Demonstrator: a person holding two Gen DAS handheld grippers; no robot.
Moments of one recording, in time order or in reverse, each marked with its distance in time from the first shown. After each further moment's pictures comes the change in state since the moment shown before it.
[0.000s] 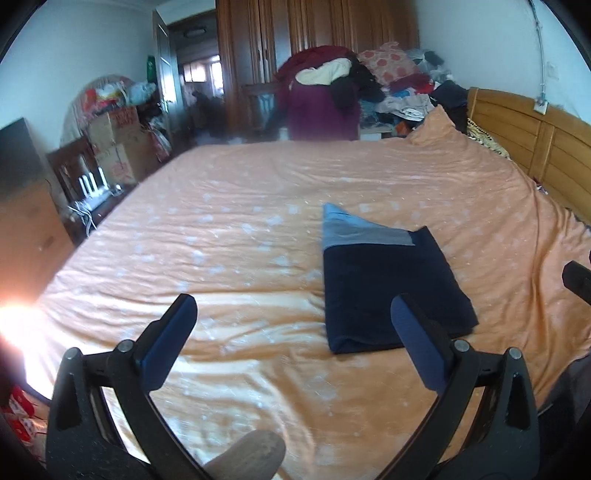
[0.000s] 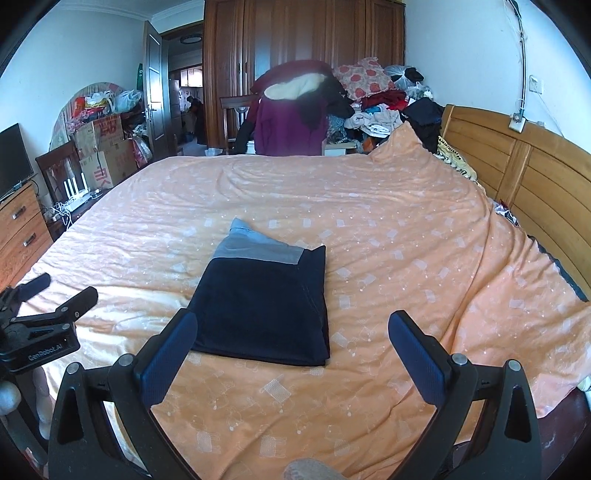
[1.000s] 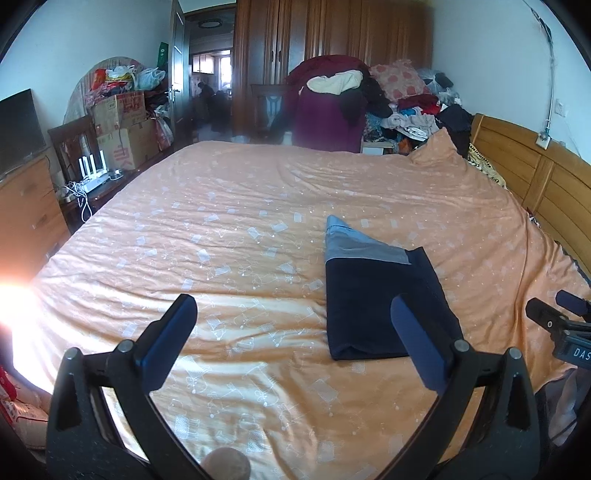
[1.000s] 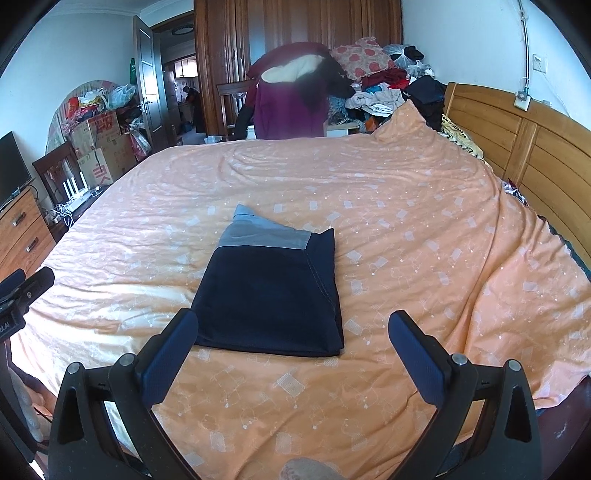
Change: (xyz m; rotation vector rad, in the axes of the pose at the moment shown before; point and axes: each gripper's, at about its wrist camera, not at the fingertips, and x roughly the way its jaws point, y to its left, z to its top) left arm -0.006 0.047 0.013 -0.102 0.003 -0.078; right arm 0.020 0.005 0.001 0.046 0.071 0.019
